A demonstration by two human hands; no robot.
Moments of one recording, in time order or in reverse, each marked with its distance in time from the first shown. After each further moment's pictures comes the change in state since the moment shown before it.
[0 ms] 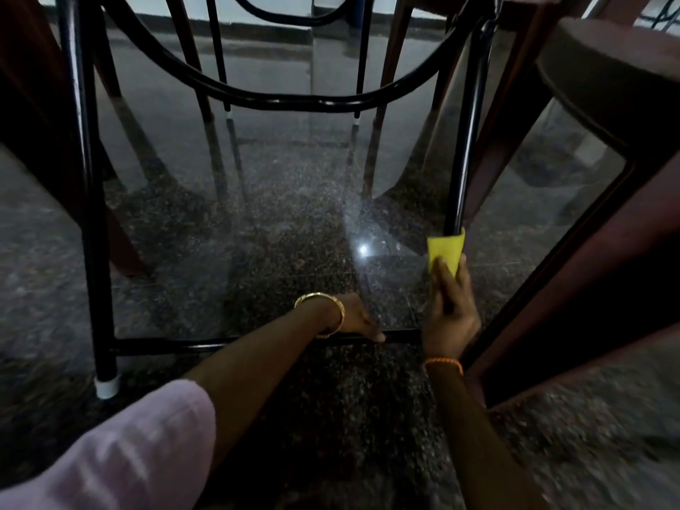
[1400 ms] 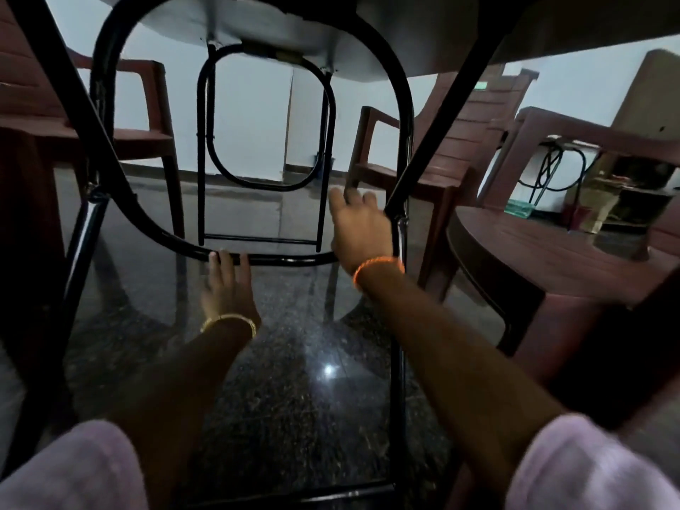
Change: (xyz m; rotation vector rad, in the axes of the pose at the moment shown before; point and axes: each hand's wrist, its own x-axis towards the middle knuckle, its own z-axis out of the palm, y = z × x) left_hand -0.053 -0.003 -0.184 0.464 0.984 -0.479; right_hand 0.219 -0.225 0.077 -0.742 -0.364 -0.696
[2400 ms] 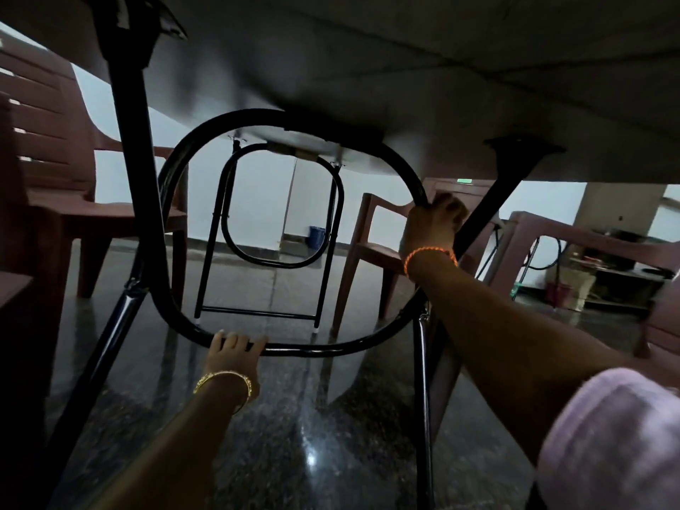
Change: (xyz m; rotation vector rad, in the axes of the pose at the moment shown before) left_hand 0.053 -0.039 -0.016 0.118 -0.030 0.198; right_hand 0.106 0.022 -0.068 -0.280 -0.179 0.384
